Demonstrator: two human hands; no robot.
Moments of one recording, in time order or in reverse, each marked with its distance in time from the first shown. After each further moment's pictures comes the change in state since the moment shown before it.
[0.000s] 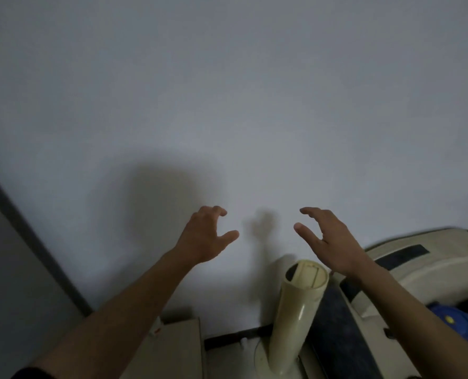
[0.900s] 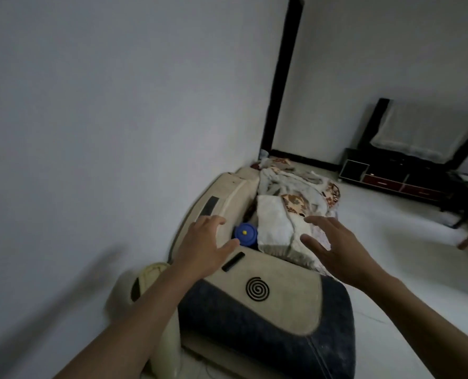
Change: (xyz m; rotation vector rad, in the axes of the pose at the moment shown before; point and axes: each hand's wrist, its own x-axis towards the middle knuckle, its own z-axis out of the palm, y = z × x) left_hand 0.008 0.220 0.148 -0.339 -0.522 0.779; right_hand -0.247 0.029 -0.125 -0.438 0.392 0.833
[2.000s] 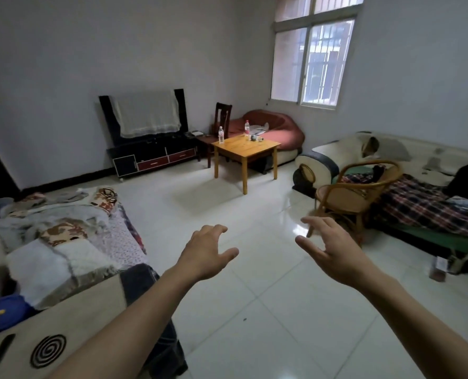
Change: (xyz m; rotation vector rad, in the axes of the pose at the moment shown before) left_hand -0.242 0.434 0.270 0.069 -0.680 0.806; right_hand -0.566 0.145 -0.214 -0.070 0.472 0.928
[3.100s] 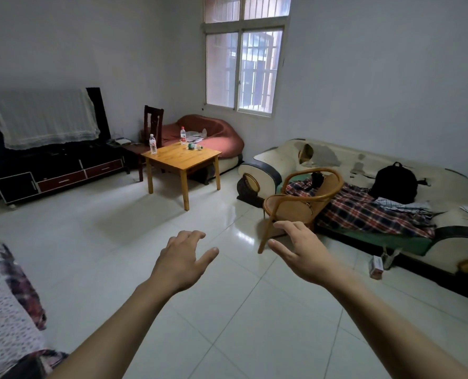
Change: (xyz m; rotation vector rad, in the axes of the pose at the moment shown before) left_hand 0.302 0.004 0.055 -0.054 0.001 0.210; right_hand 0.243 0.111 0.020 -0.096 0.091 0.161
